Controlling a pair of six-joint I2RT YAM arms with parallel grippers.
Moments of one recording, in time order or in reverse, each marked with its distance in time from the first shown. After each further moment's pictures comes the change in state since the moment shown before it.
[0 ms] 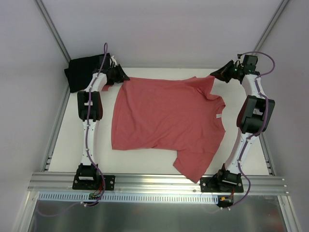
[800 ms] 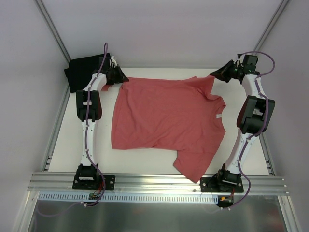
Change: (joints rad) left arm 0.000 -0.050 -0.103 0.053 0.001 0.014; right arm 0.003 -0.003 0.000 0.000 -0.003 0.000
